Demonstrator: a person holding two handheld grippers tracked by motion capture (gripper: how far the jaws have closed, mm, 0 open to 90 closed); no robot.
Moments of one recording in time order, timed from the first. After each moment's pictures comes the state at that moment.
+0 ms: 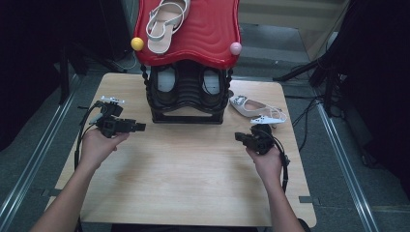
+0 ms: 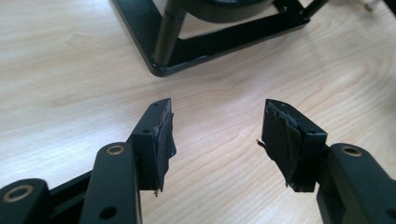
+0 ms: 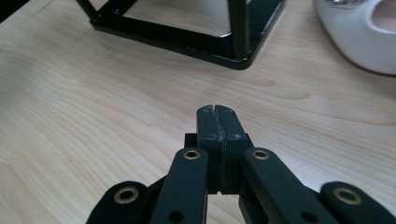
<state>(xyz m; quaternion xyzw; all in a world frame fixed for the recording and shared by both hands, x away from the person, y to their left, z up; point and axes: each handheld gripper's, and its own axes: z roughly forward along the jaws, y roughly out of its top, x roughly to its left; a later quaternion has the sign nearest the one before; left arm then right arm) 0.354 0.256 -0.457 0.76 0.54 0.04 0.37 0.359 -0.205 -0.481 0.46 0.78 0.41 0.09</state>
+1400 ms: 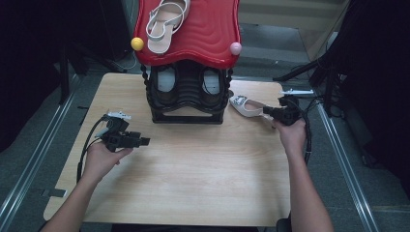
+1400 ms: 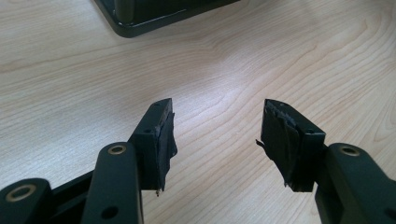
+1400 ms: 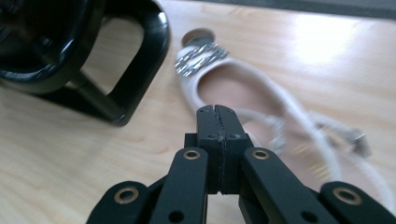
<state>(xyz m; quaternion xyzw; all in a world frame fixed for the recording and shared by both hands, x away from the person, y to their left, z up) 0.333 0.243 -0.483 0.79 0.50 0.04 0.36 0.444 -0.282 -0.440 0.52 0.75 0.39 0.16</state>
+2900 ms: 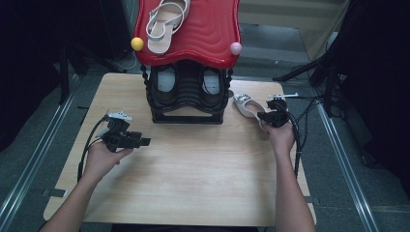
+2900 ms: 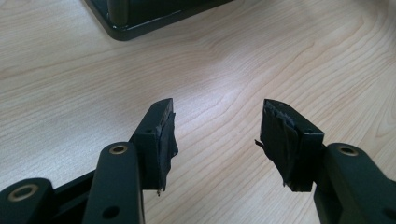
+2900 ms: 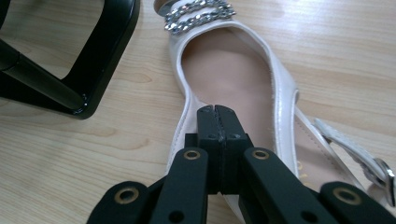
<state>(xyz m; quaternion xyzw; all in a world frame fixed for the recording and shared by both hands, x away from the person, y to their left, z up) 0.336 0.243 -0.485 0.79 0.48 0.04 0.37 0.454 -0.256 -0.477 0.57 0.74 0.32 0.15</state>
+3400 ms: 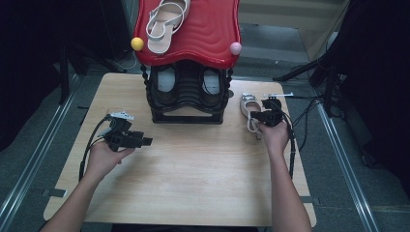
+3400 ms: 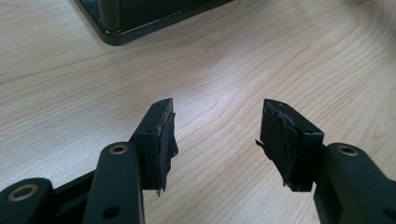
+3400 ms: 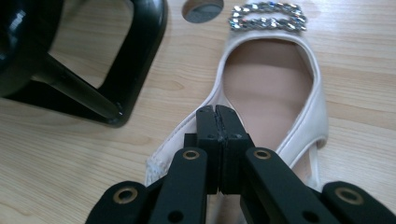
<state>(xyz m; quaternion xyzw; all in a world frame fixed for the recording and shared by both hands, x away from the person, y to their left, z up) 0.337 0.239 -0.485 0.80 0.48 0.04 0.37 0.454 -0.240 -0.476 0.57 0.73 0.35 0.11</state>
